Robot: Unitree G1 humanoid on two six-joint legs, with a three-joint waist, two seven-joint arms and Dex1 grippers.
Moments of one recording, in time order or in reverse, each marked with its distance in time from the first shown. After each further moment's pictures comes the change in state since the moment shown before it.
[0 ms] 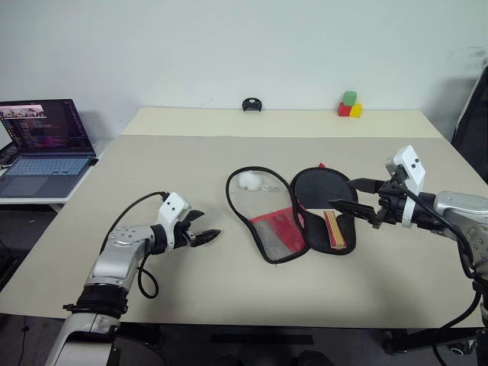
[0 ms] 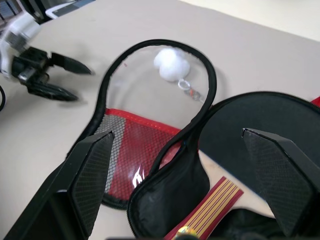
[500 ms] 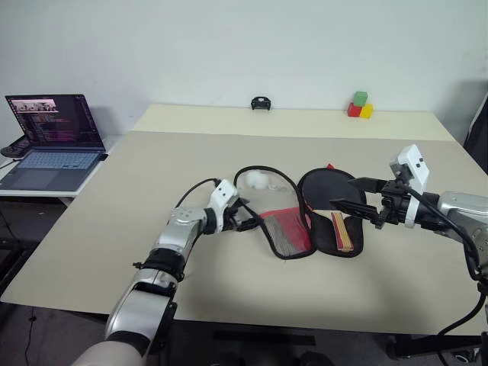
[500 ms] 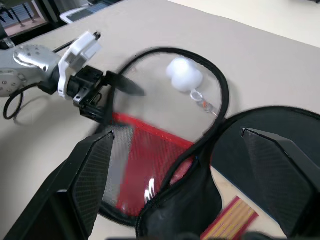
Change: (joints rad) left arm -0.304 -0.277 -0.070 0.326 0.084 -0.156 -0.031; right arm 0.028 -0.027 -0.031 -0.021 0.050 -0.002 -0.012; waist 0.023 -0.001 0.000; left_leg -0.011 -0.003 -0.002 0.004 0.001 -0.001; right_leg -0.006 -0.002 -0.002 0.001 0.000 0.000
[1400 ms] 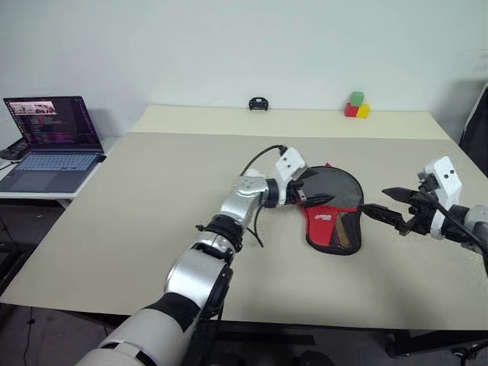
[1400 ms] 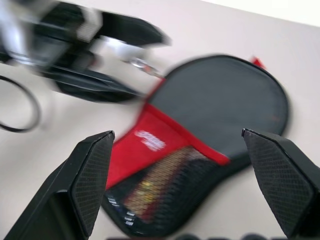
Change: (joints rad) left arm -0.266 -0.245 0.012 0.196 0.023 -0.188 -0.044; right arm 0.149 -0.053 -0.069 0.050 -0.020 -0.008 -0.139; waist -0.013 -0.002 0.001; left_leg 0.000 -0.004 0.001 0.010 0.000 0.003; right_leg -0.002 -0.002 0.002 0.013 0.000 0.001
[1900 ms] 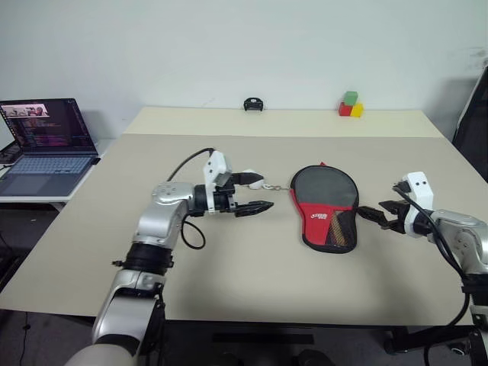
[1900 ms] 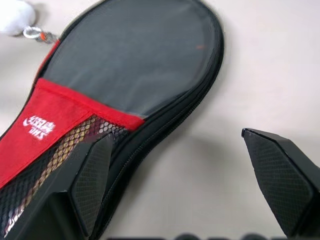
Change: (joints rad) left arm 0.351 0.363 0.072 -0.696 -0.203 0.396 -0.186; right arm -0.184 0.125 0.161 0.487 -0.194 -0.142 -0.025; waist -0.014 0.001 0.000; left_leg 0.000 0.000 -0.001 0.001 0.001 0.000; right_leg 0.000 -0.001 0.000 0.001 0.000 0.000
